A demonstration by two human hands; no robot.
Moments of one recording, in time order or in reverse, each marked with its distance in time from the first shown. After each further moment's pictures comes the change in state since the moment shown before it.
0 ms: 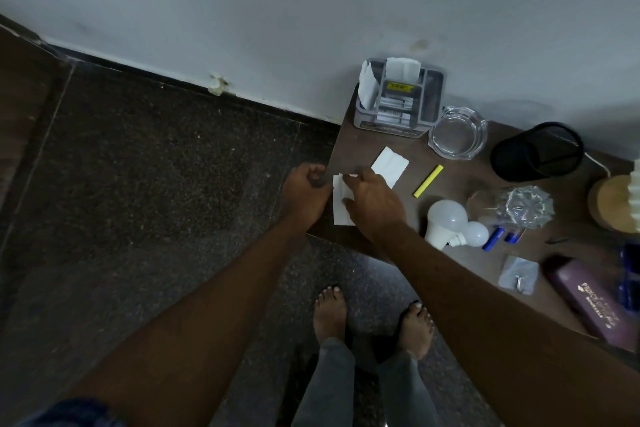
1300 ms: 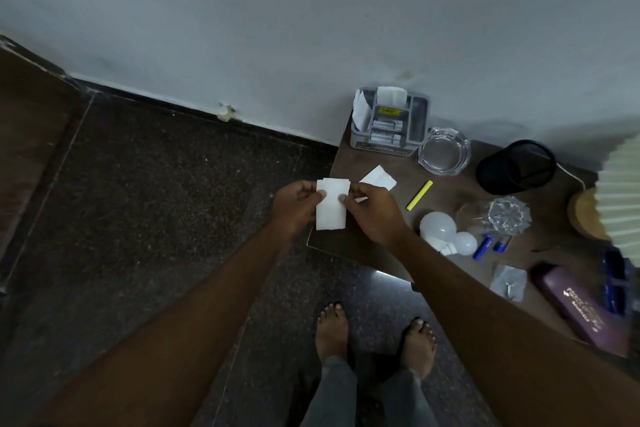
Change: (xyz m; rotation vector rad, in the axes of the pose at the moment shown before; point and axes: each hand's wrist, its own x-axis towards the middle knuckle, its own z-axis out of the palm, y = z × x) left_hand -0.021 0.018 -0.041 -0.302 -0.167 -0.066; right_hand -0.014 -0.003 -0.025 0.703 0.095 0.097
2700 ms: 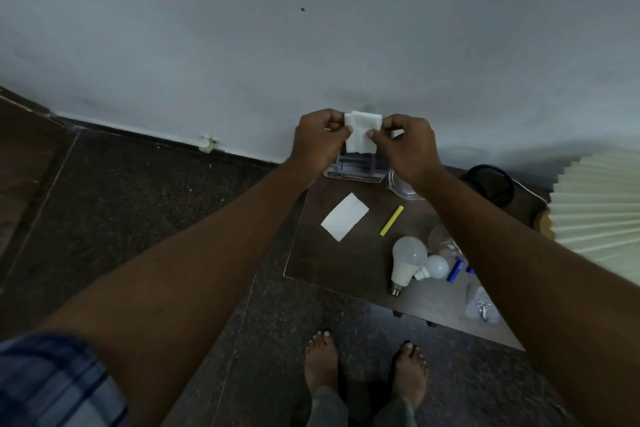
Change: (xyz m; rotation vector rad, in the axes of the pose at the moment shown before) left_hand 0.049 0.156 0.077 0.149 0.006 0.465; right_hand 0.067 -0.046 -0.144 0.084 0.371 -0.166
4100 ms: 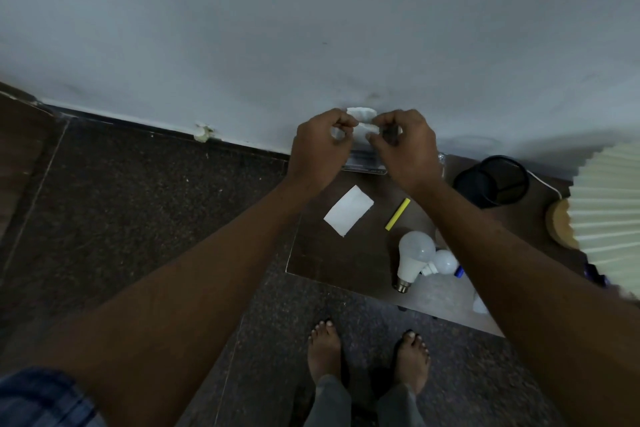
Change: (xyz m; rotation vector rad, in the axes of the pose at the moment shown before) left_hand -0.015 -0.025 0.002 0.266 0.063 0.293; right_hand -0.008 0.018 0.021 -0.214 0.086 -0.093
